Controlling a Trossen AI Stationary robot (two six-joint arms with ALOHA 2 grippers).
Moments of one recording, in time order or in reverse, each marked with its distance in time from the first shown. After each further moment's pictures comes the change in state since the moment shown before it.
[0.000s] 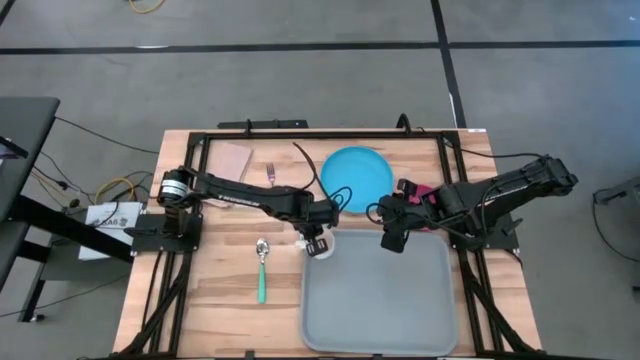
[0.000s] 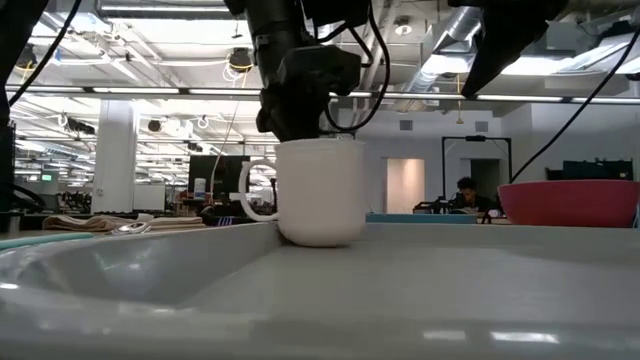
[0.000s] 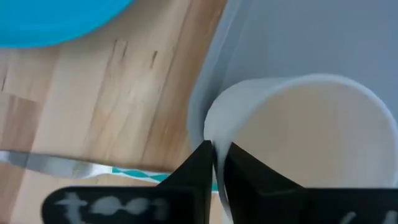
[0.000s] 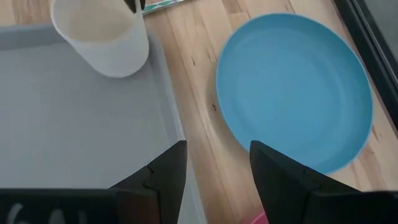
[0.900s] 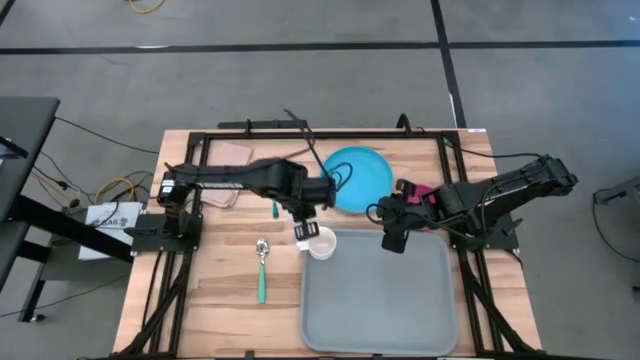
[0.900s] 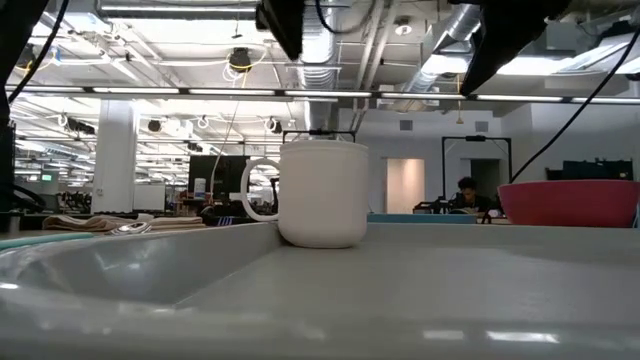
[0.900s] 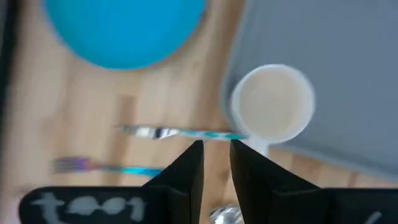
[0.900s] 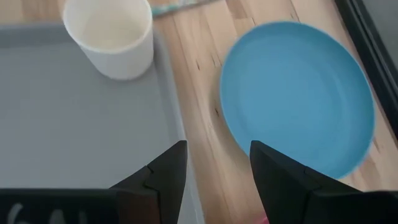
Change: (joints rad) left arm 0.003 0.000 0.596 -0.664 -0.114 0.093; right arm 0.000 0.000 0.000 0.027 -0.008 -0.048
